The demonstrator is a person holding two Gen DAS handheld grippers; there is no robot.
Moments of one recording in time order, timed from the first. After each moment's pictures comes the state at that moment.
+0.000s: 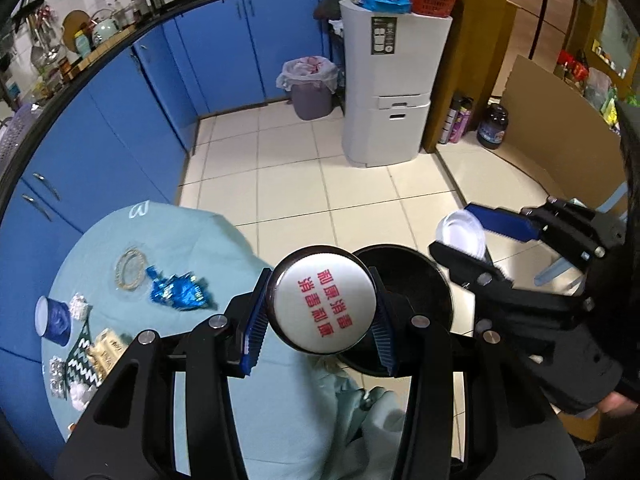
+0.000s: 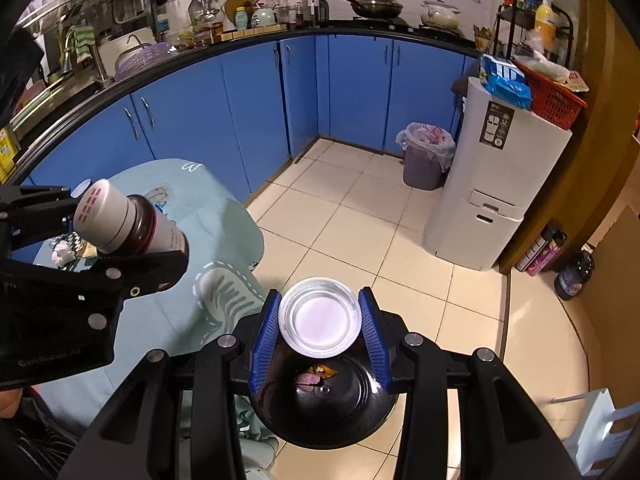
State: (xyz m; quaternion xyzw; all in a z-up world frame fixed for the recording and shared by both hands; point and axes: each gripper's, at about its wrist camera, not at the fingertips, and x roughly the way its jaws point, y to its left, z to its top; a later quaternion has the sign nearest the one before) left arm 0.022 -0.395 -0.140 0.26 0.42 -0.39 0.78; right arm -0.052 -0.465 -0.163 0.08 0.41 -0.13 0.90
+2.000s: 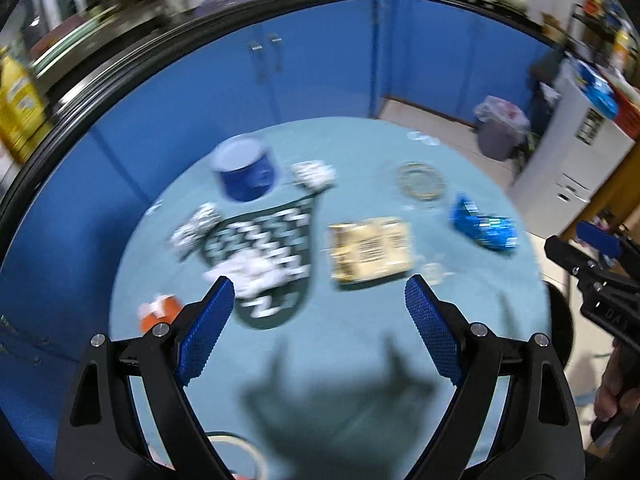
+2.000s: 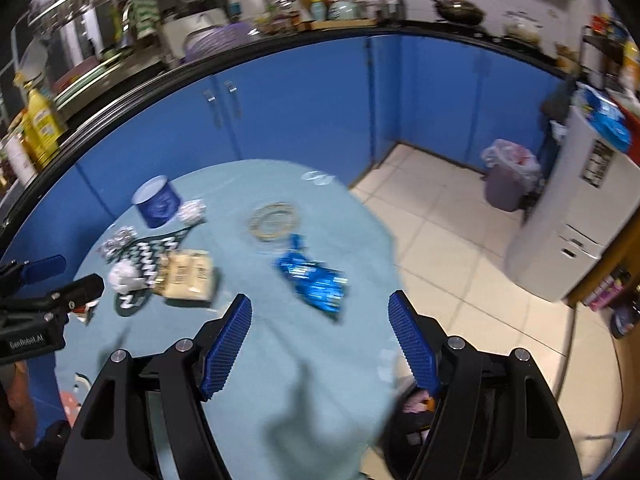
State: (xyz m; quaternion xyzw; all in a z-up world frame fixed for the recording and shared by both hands) left arm 0.116 -0.125 -0.151 0.10 0.45 -0.10 0.88; right arm 0.084 -0.316 -0.170 0.07 0.41 -0.01 0.91
